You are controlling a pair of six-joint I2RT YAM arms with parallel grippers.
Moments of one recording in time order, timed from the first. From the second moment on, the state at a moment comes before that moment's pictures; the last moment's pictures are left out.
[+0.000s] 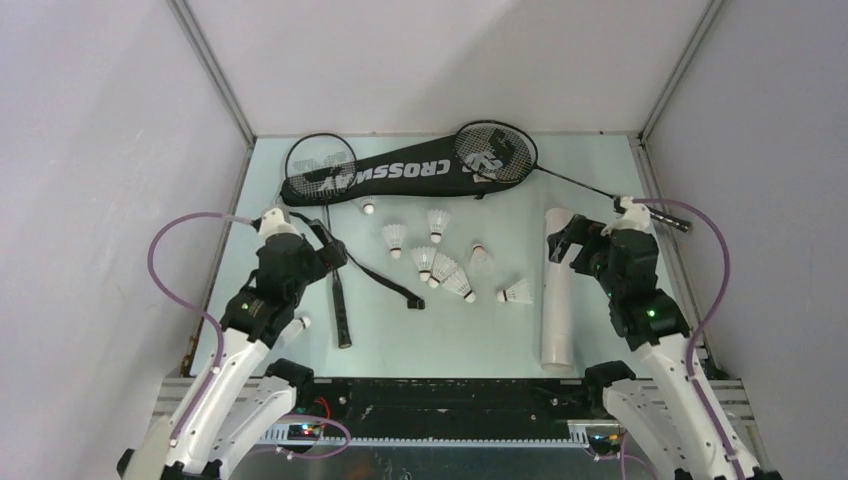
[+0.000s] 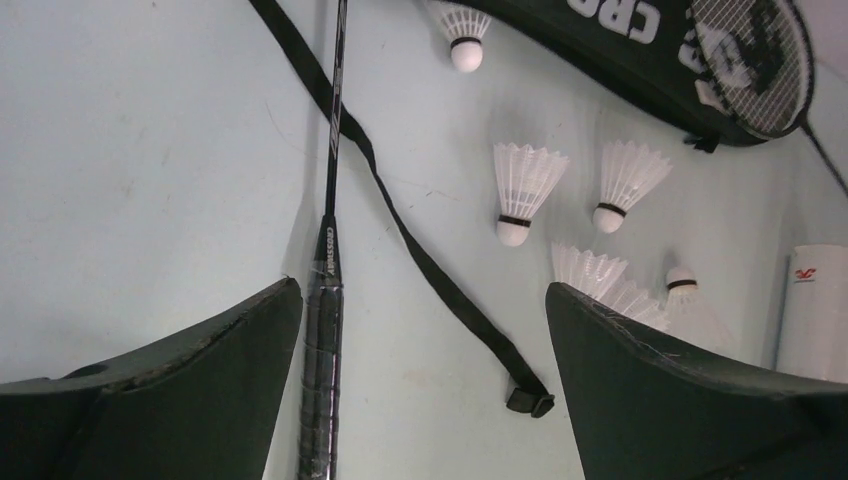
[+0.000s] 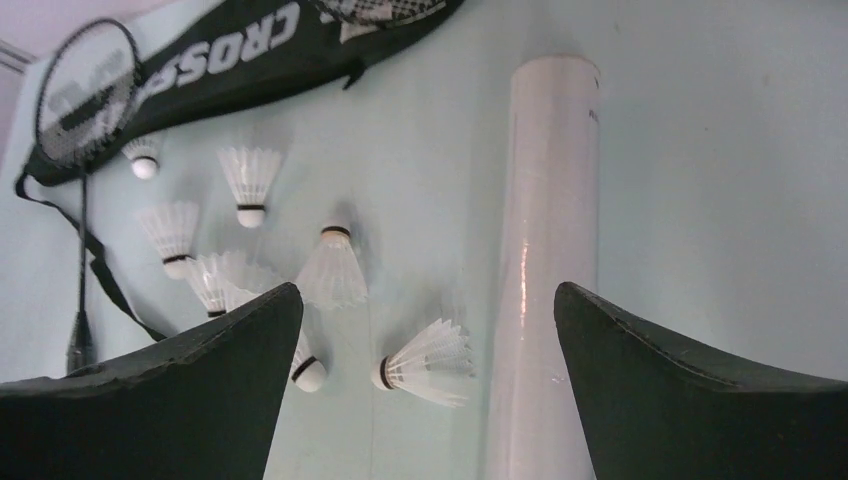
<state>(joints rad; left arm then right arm) -0.33 0.71 0.69 -0.52 -0.31 -0.63 0.22 0.72 0.69 -0.41 0.07 0.46</state>
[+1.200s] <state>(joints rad) -0.34 0.66 0.58 -0.45 -0.27 -0.65 0.26 1.48 0.69 -0.30 0.32 0.62</state>
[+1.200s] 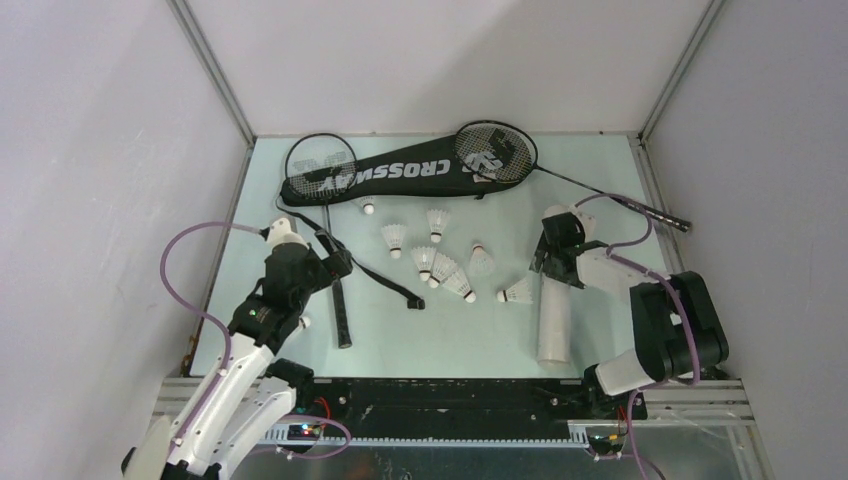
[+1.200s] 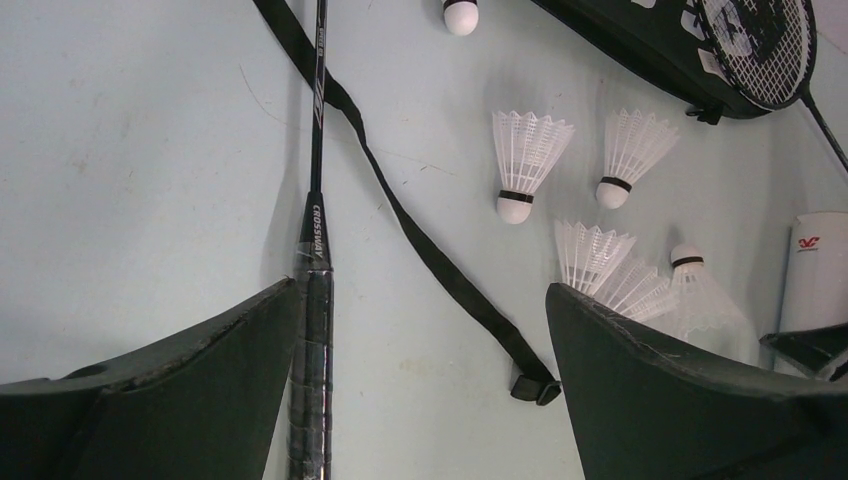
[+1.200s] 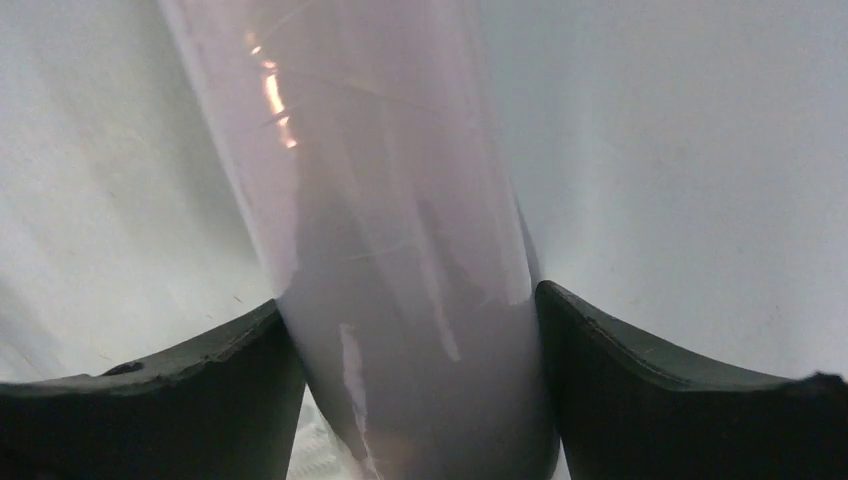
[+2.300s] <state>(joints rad) -0.95 1.06 0.84 0.11 0.40 -0.41 0.81 0.62 0.62 0.23 -0.10 0.36</state>
